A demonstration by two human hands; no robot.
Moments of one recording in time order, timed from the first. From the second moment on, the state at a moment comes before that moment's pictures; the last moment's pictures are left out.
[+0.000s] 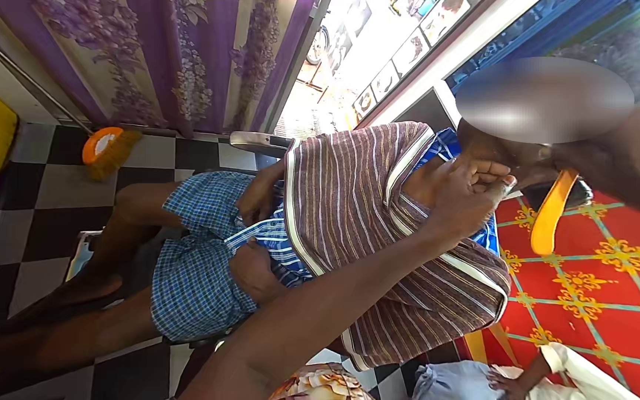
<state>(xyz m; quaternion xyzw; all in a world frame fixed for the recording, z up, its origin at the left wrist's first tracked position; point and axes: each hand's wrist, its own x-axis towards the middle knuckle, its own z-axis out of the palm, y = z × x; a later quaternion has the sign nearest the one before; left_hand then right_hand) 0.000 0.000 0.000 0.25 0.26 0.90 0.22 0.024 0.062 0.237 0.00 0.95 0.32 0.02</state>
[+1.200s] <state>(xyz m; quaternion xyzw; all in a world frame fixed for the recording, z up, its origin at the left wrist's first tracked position) -0.040 -0.016 -0.010 0.27 0.39 0.83 0.30 0.061 0.016 0.165 0.13 0.94 0.31 -0.08</state>
